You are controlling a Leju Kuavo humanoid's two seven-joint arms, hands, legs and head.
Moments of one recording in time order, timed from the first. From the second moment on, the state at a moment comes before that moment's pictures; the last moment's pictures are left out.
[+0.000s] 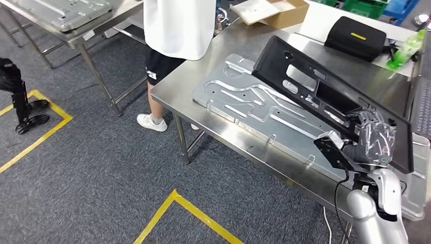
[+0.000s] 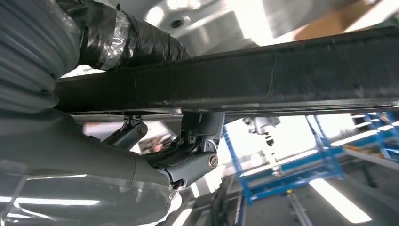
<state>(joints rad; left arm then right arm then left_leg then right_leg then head) -0.09 -0.21 0.37 -0.22 -0.65 0.10 -0.47 -0.18 -0.24 -0.09 -1.65 0.90 -0.38 0.03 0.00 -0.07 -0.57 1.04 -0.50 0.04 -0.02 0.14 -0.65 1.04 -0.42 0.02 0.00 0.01</state>
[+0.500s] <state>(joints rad) -0.10 -0.21 0.37 -0.22 -0.67 0.09 -0.46 -0.28 -0.23 -0.02 -1.46 1.03 -0.38 0.08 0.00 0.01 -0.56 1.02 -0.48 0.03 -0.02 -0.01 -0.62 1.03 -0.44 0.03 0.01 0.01</state>
